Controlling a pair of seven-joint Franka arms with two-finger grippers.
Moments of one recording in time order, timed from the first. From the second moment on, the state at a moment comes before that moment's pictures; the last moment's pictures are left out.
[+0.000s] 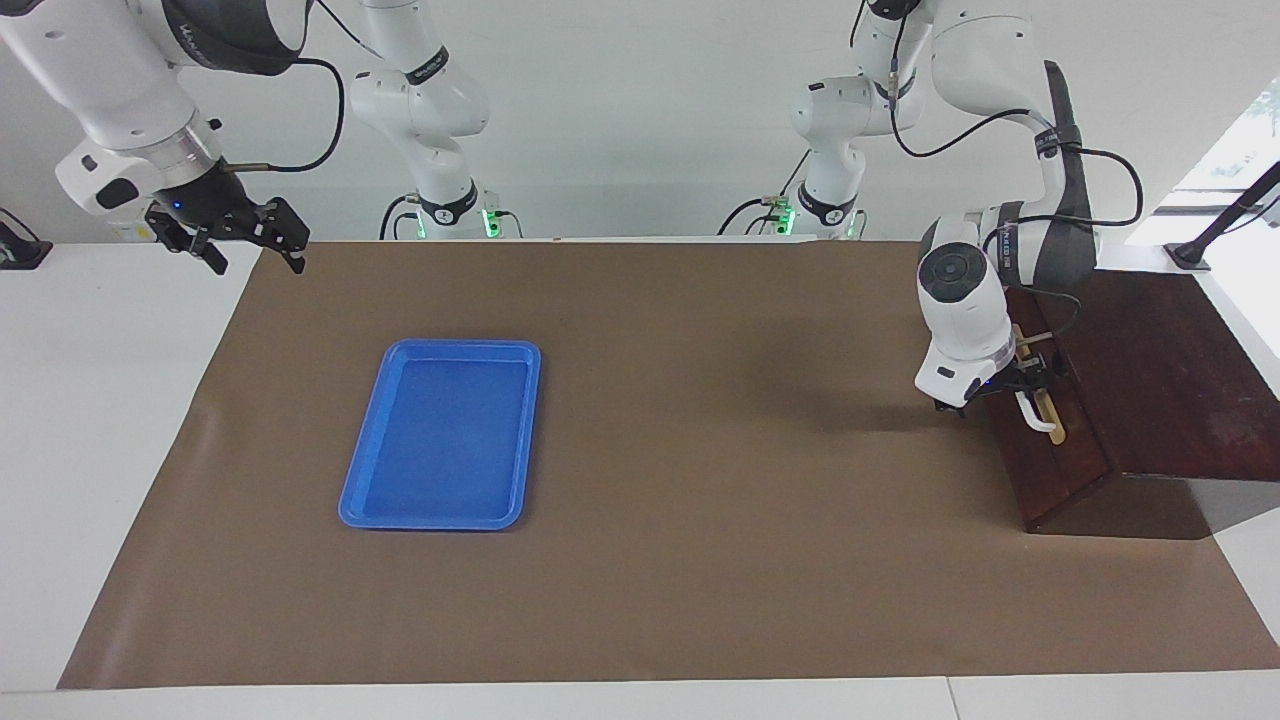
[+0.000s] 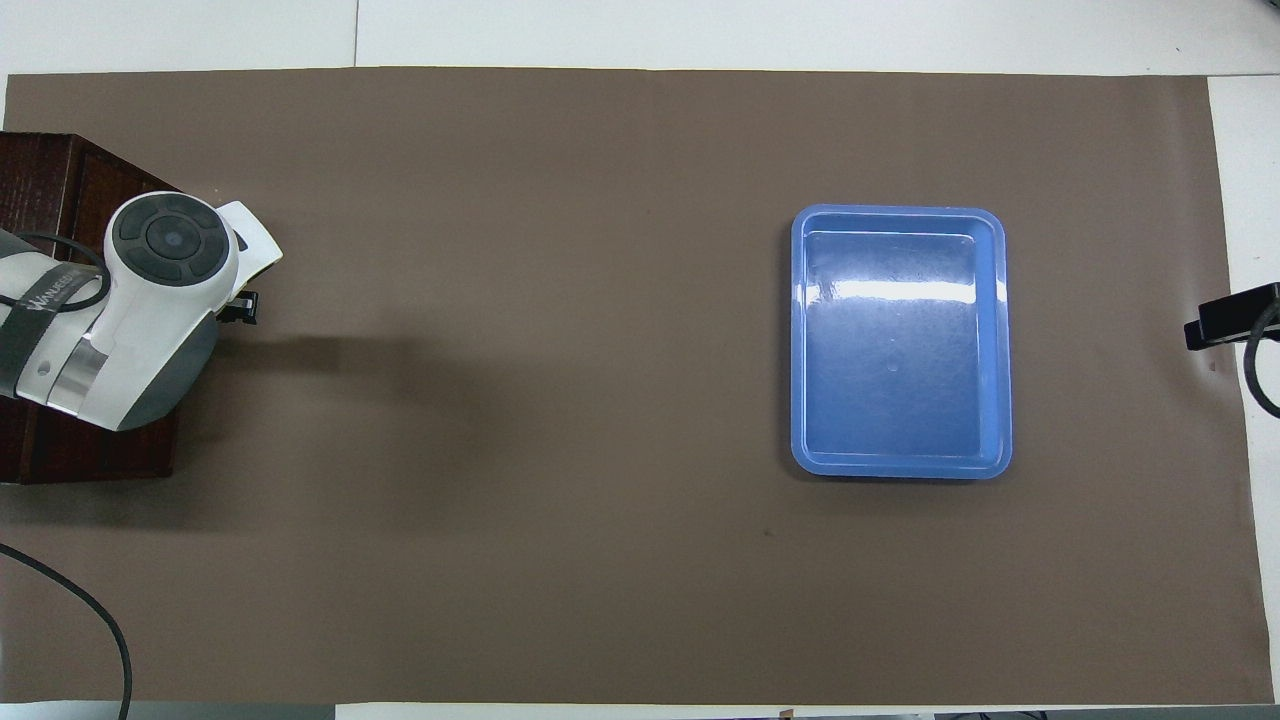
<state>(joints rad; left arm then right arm) 0.04 0.21 -0.18 -1.97 0.72 2.07 -0.36 -0.14 -0.04 0.00 -1.64 -0.01 1.53 -0.13</state>
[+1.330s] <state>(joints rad) -0.08 0.20 -0.18 -1.97 0.59 2.07 -0.43 -0.14 -0.04 0.00 -1.64 -0.01 1.53 -0.13</state>
